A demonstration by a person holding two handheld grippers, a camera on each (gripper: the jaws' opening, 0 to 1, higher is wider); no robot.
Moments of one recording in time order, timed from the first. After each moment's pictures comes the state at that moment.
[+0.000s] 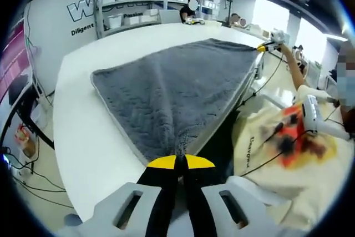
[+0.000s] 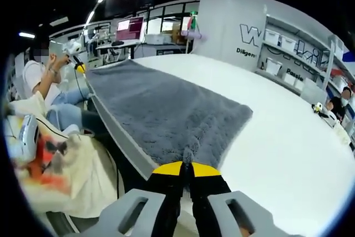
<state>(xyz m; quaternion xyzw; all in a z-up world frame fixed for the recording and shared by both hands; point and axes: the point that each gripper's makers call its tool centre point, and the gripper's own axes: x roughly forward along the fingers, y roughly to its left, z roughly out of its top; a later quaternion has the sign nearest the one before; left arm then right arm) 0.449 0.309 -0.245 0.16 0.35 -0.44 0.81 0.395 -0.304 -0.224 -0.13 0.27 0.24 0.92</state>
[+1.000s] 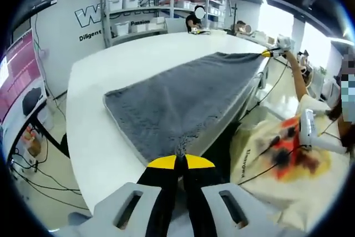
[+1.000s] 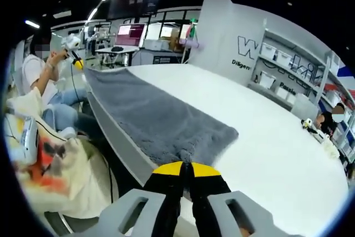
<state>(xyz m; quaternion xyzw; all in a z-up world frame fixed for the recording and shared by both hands) 0.449 0.313 -0.190 0.15 0.32 -0.42 0.84 0.390 -0.305 -0.170 -0.17 0.23 0.22 0.93</state>
